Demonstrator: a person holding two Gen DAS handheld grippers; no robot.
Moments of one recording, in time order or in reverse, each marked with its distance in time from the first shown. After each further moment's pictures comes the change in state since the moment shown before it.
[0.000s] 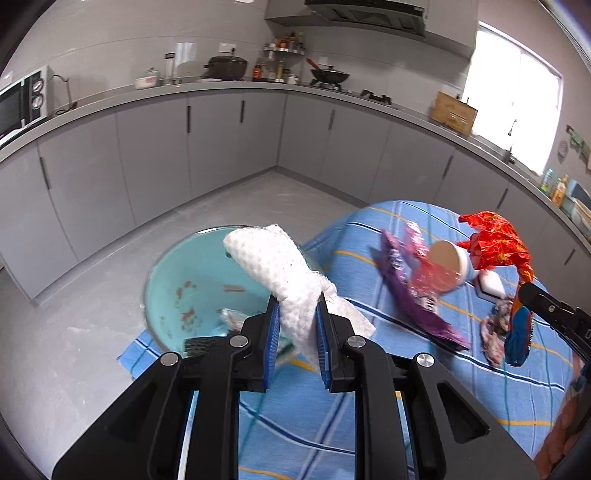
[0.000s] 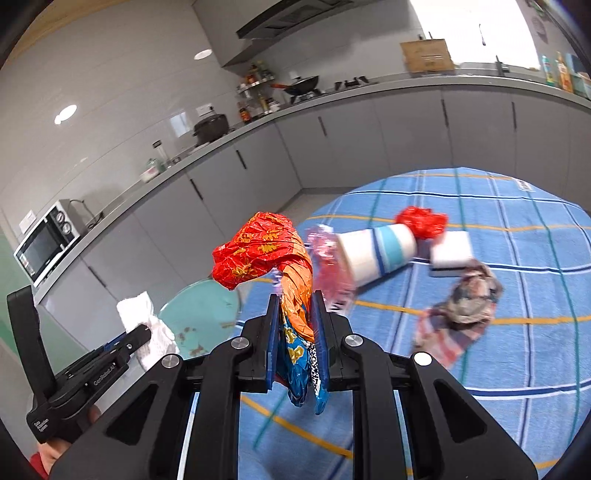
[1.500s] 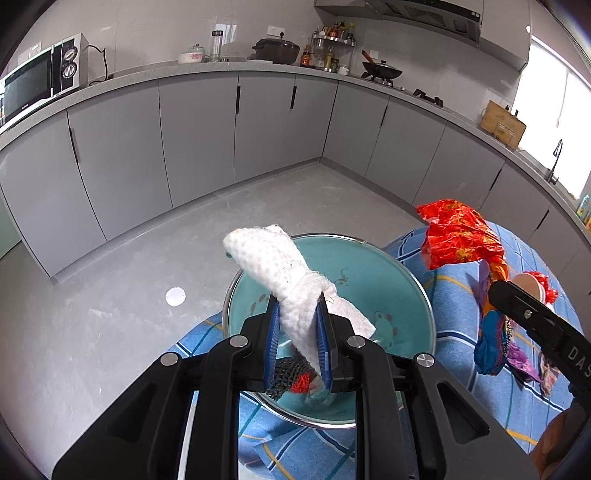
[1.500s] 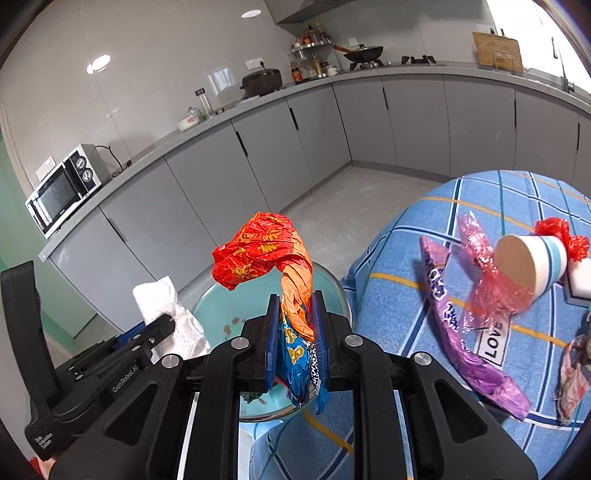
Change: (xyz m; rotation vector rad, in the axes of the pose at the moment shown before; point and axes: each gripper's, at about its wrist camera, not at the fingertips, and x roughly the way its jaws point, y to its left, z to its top) left arm 0.050 0.092 0.022 -0.095 0.055 0.105; right arm 0.121 0.119 -0.003 -0.137 0.139 0.091
